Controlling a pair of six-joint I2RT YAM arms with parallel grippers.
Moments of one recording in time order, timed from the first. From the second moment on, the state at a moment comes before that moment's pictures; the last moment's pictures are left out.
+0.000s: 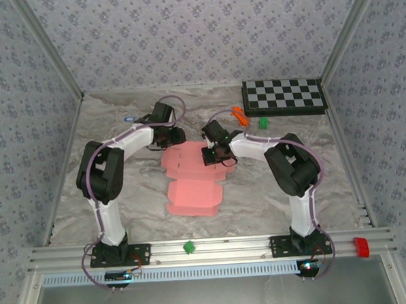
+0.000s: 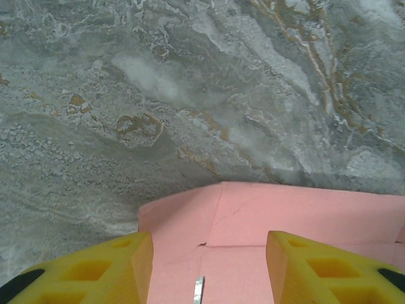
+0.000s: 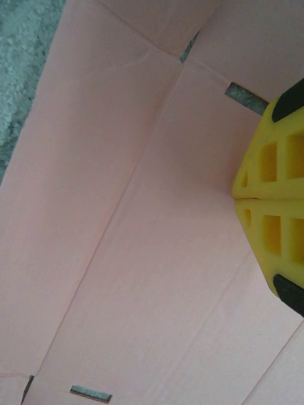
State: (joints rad) left arm -0.42 1.94 1.36 -0.48 0.11 -0.51; right arm 0.66 1.98 1.28 -0.39 -0.09 0.38
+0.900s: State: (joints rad) left arm -0.42 1.98 1.38 -0.51 0.07 -0.48; right arm 0.66 1.98 1.28 -0.37 -0.11 0.38
